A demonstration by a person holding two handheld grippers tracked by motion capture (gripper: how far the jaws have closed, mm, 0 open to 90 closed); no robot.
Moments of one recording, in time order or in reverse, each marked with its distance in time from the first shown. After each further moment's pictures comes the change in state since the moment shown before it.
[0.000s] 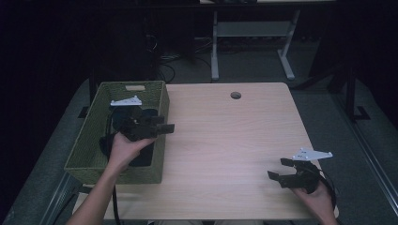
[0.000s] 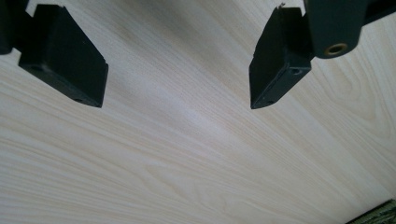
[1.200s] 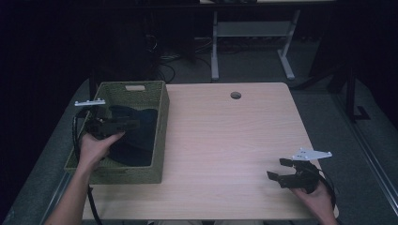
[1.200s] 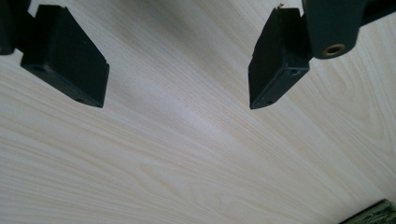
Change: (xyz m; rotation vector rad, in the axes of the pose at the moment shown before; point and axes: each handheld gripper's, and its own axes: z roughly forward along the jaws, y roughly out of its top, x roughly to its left) left arm 0.073 -0.028 -0.063 -0.031 0.168 -0.163; right arm 0.001 0.001 0.000 0.002 0.016 -0.002
